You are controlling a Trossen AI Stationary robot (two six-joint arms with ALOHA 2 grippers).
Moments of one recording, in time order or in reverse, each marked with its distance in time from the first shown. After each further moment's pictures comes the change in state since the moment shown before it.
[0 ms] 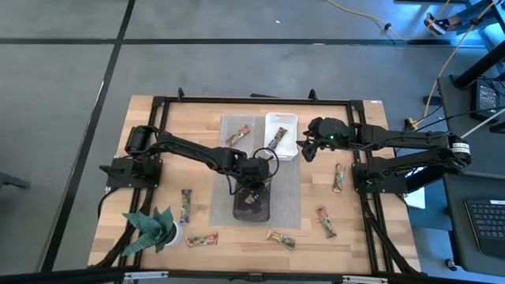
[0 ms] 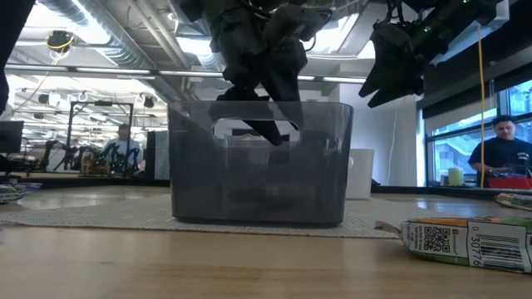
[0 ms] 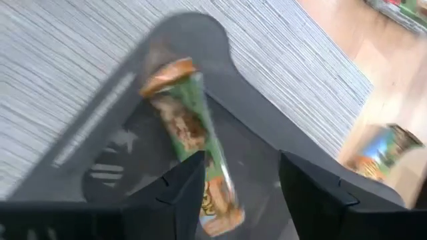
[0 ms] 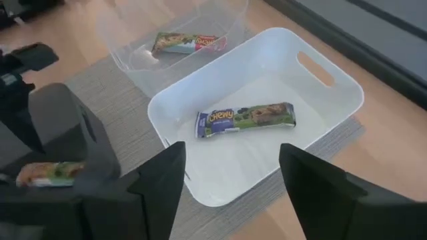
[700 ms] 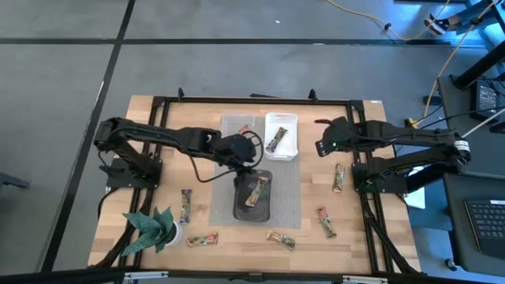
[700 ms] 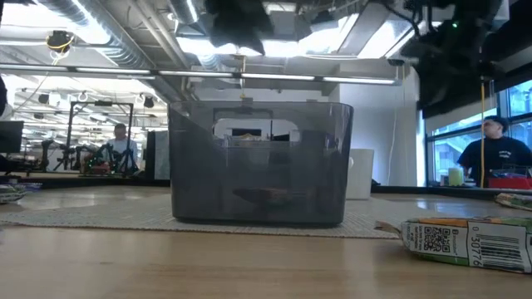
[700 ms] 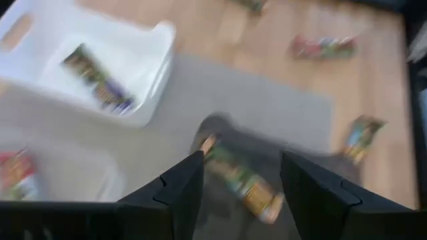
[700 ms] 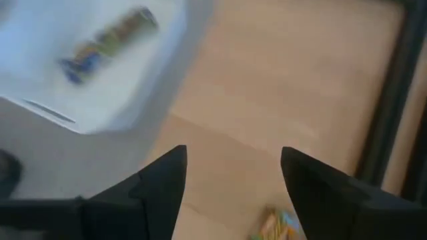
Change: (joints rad) left arm 0.039 -0.325 0.000 -0.130 -0.136 0.439; right arm 0.080 -0.002 0.153 -0.714 0.175 0.650
